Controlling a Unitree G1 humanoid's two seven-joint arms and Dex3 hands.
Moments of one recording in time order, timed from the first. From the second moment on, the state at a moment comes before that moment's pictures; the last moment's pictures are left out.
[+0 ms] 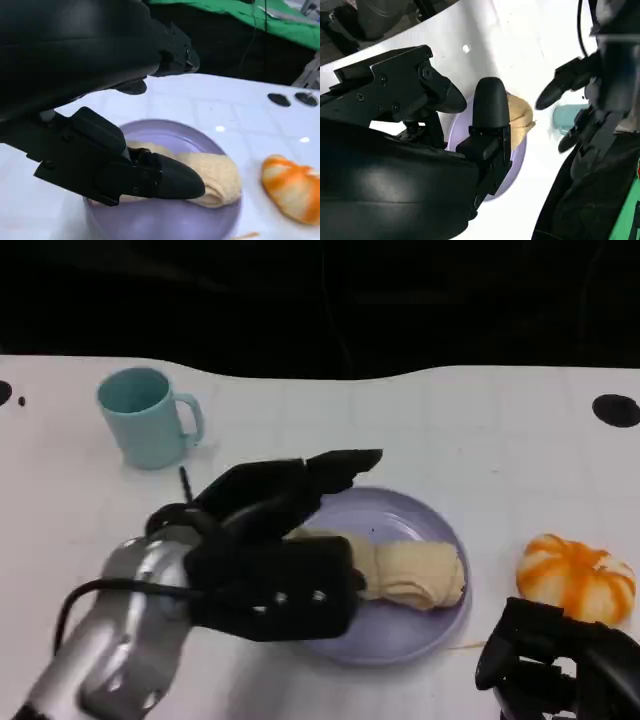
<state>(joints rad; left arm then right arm) -0.33 0.28 -0.35 -0.17 0.49 0.18 -0.44 0.41 -0.27 0.08 -0.73 0.16 0.49 0.25</state>
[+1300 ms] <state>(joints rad) 0.44 0.08 0.07 -0.66 -0.38 0.46 -0.26 0.40 -0.27 0.07 -0.74 0.16 0.48 0.25</state>
